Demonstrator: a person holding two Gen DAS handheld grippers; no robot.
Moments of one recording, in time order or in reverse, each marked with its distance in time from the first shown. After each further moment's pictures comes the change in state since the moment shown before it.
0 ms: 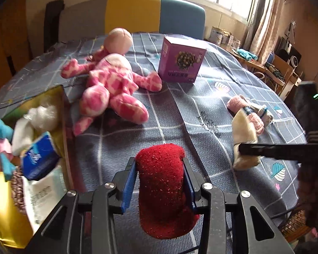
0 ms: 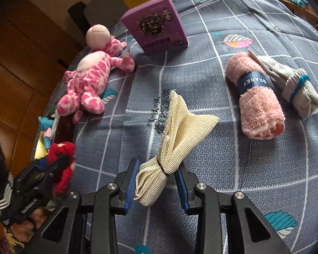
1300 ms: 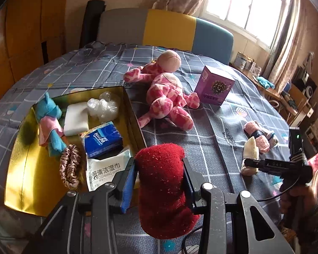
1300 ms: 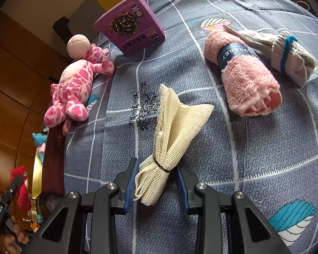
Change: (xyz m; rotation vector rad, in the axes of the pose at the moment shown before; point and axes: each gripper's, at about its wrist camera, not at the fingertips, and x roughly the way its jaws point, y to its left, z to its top) left arm -0.081 0.072 -0.024 -0.198 -0.082 0.073; right arm 0.013 -0.022 -0.013 0.131 -0.055 0.027
